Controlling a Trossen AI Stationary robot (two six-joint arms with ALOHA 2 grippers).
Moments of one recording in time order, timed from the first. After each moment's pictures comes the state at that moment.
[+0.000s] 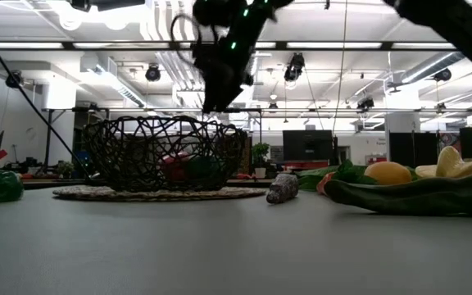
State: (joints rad) left arm -0.41 0.76 0.52 0.34 -0.84 0.42; right arm -0.22 2.19 2.17 -0.99 0.24 -0.05
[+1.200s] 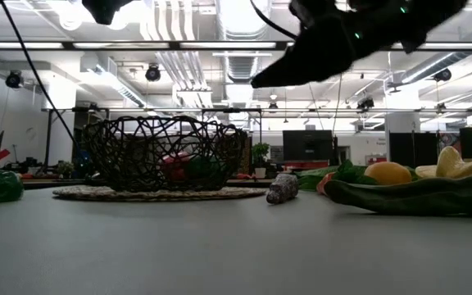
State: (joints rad) left arm -0.54 1.11 0.53 0.75 -0.71 0.00; right arm 0.13 1.51 0.72 0.45 0.21 -0.23
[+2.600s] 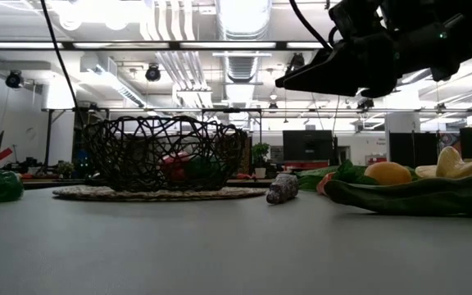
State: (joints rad) left arm -0.66 1.64 1.44 -1.16 -0.05 -1.56; right arm 0.13 1.44 0.47 0.76 0.15 -0.35
